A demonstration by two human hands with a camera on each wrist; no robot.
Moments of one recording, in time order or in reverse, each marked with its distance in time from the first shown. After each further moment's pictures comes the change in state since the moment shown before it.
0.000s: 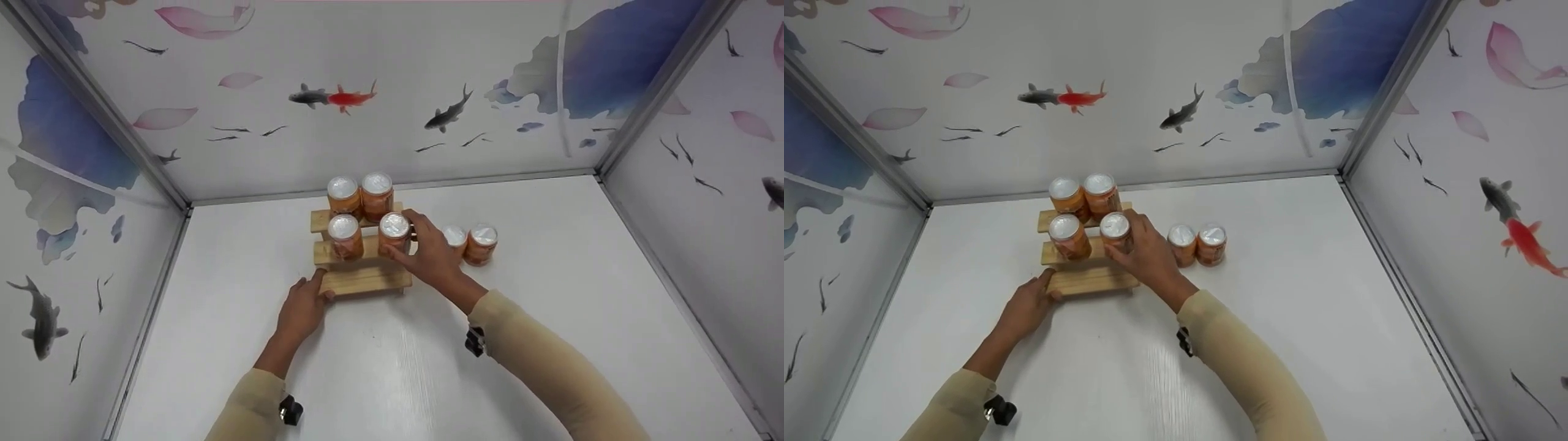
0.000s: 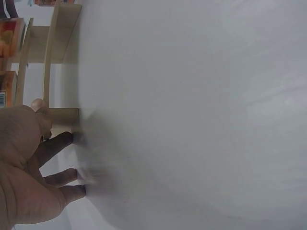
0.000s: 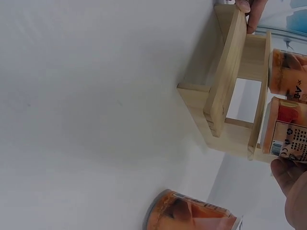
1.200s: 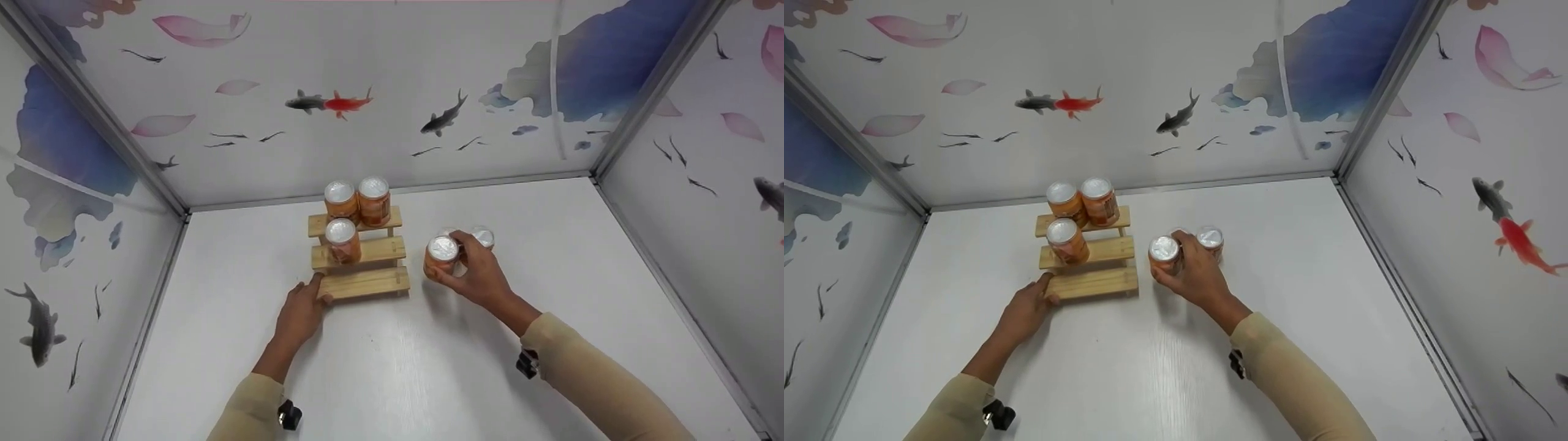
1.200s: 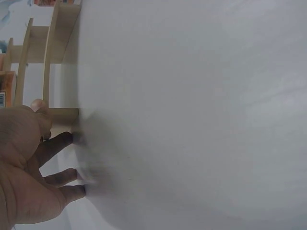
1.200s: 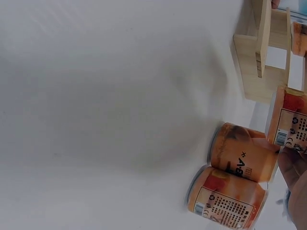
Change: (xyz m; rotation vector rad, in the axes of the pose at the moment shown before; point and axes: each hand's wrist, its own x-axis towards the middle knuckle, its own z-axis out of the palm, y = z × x) left_hand -0.002 0.000 0.000 0.020 0.033 0.053; right_hand -0.061 0.049 -0.060 -0.081 0.023 0.024
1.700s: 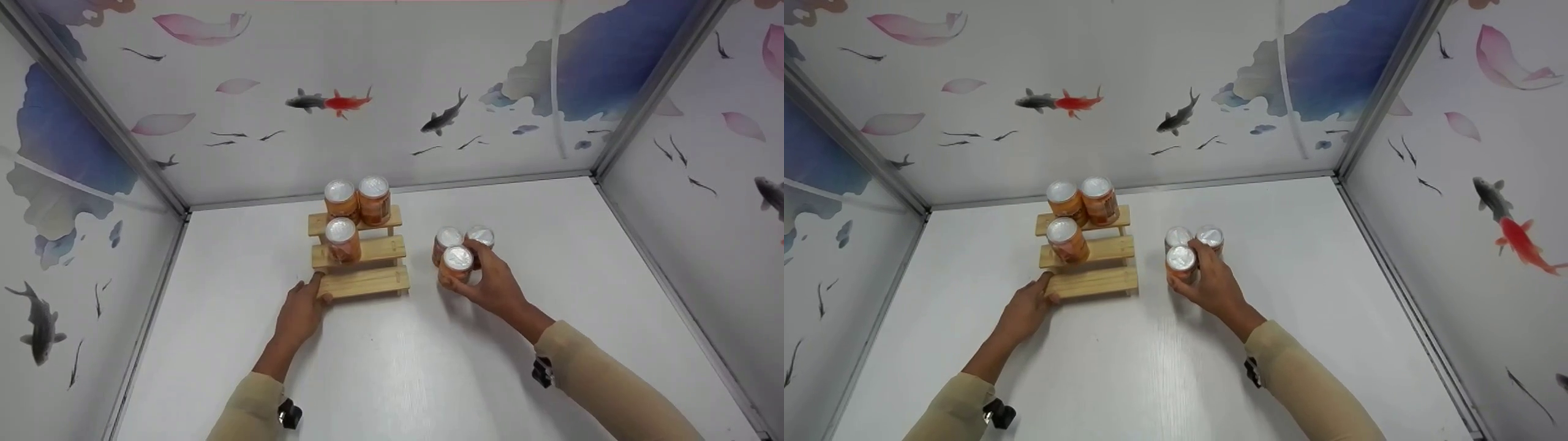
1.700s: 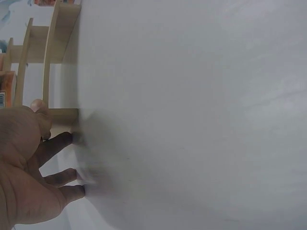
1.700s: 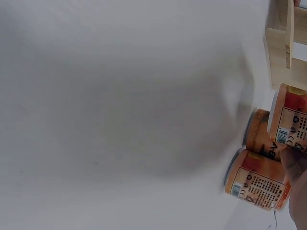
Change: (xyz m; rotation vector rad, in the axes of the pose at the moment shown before) left_hand 0.000 0.001 0.001 -0.003 -0.008 -0.021; right_hand -0.024 0.028 -0.006 0.017 -0.032 0.039
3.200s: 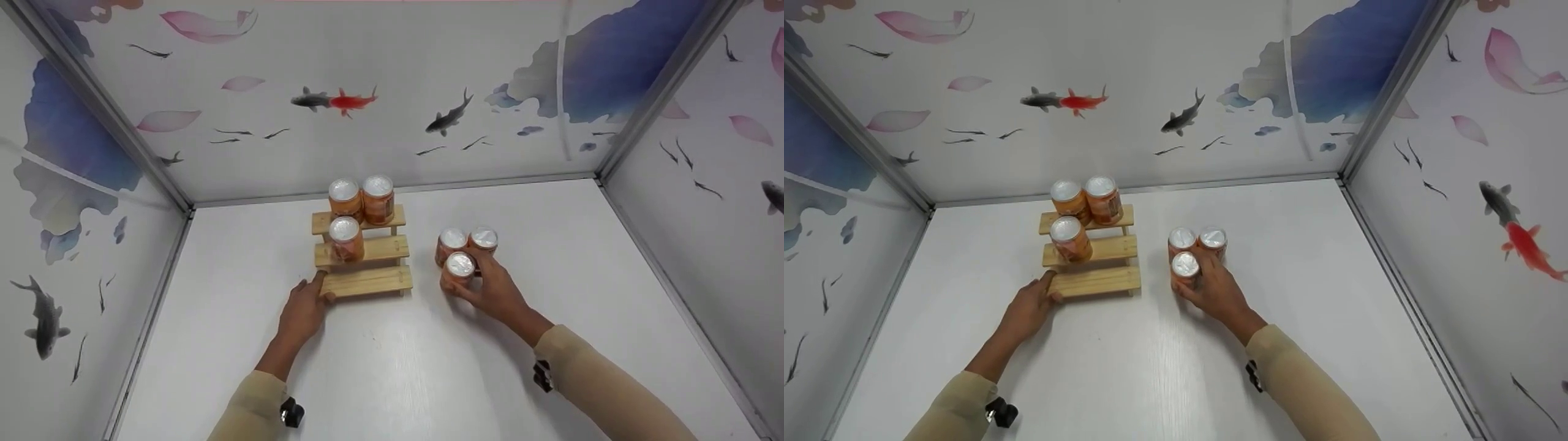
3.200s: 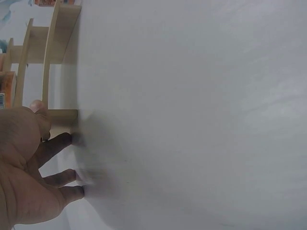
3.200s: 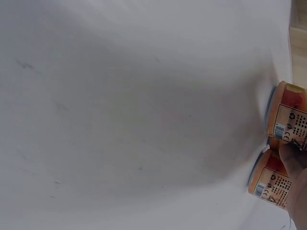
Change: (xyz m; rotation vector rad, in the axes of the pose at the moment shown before) left_hand 0.002 -0.005 0.004 -0.017 0.008 -0.011; right_hand -0.005 0.016 0.011 -0.022 -0.096 0.034
